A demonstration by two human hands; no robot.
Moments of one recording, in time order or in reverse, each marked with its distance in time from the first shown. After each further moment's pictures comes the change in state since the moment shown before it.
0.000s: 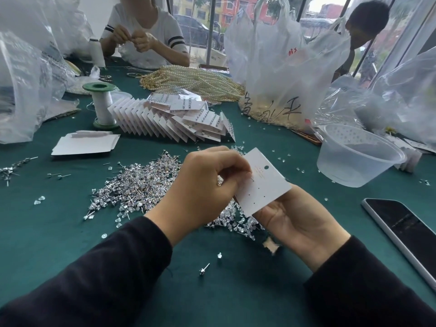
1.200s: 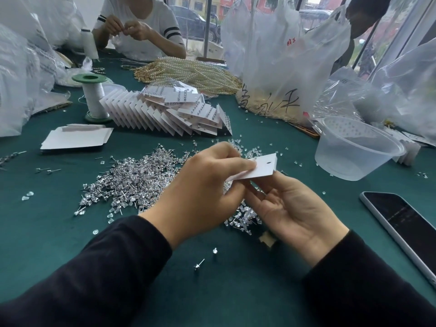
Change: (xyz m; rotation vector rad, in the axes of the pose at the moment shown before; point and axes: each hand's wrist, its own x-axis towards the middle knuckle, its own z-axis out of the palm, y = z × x) left_hand -0.006 0.005 0.003 0.215 -0.111 0.081; right_hand 0.002 0.000 0.001 0.169 0.106 -0.026
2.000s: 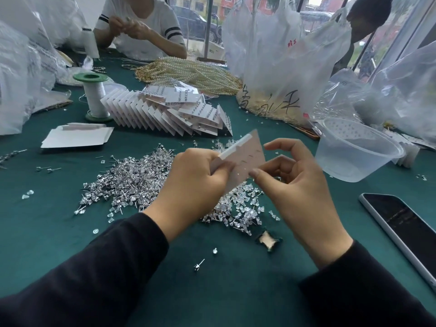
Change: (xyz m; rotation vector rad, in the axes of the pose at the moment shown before) left_hand 0.002 -0.010 0.003 -0.235 0.047 -0.455; right_hand -0.005 -0.005 -0.007 -1.031 0.081 -0.701
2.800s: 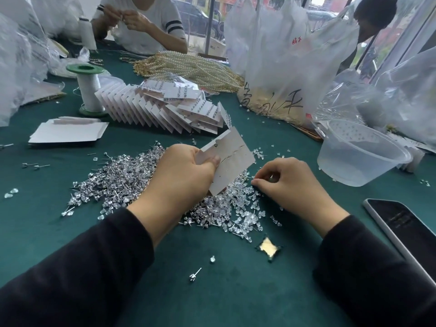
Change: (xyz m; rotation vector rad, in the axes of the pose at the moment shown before) left_hand 0.013 -0.008 0.000 -0.283 0.062 -0.326; right_hand 0.046 0.040 -0.016 -0.785 -0.293 -0.038
